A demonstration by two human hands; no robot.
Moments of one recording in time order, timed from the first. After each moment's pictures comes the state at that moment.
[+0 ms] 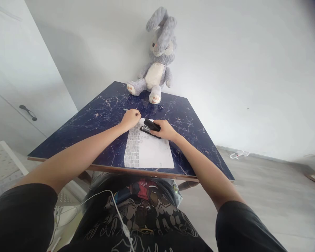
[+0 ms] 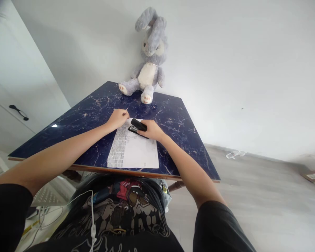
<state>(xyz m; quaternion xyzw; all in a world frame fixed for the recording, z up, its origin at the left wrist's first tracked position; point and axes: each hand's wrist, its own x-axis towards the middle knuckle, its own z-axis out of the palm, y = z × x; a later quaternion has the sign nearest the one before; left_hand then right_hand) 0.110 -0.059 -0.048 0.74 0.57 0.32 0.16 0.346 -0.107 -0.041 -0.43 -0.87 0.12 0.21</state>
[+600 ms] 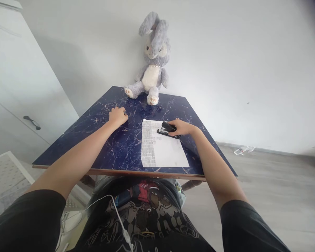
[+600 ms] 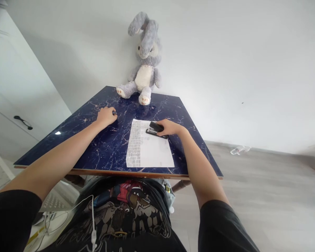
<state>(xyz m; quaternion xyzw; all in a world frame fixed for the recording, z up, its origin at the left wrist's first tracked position) 0.055 -0.013 -0.056 0.71 0.68 0.20 0.02 0.436 -0.093 -0.012 -0.43 -0.88 0.20 0.06</state>
